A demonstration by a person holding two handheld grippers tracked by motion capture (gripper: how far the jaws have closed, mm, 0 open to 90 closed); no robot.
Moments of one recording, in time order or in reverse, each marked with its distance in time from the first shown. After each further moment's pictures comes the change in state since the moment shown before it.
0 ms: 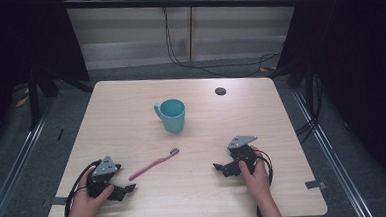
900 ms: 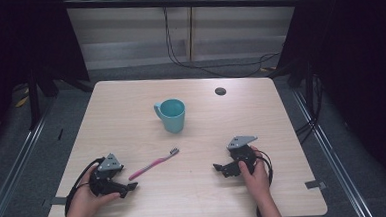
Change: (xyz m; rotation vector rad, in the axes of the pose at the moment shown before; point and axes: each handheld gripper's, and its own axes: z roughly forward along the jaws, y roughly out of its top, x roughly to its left) left arm -0.004 0.017 0.002 0.100 -0.001 -0.029; right arm 0.000 0.000 0.000 -0.006 0.004 -0.008
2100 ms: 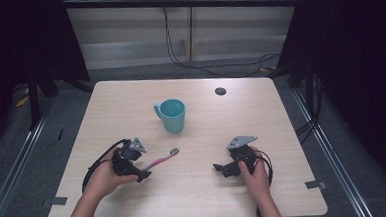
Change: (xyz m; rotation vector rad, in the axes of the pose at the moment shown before) left arm -0.006 0.079 0.024 0.223 -0.031 0.119; right arm 0.000 0.000 0.000 0.002 -0.001 0.000
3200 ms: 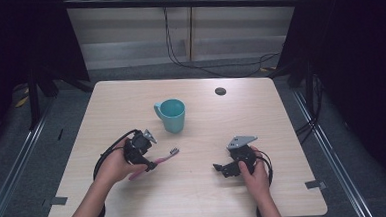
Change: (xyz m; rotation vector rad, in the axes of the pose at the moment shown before) left arm 0.007 0.037 0.011 0.096 -0.002 0.016; right arm 0.000 0.000 0.000 0.000 0.000 0.000
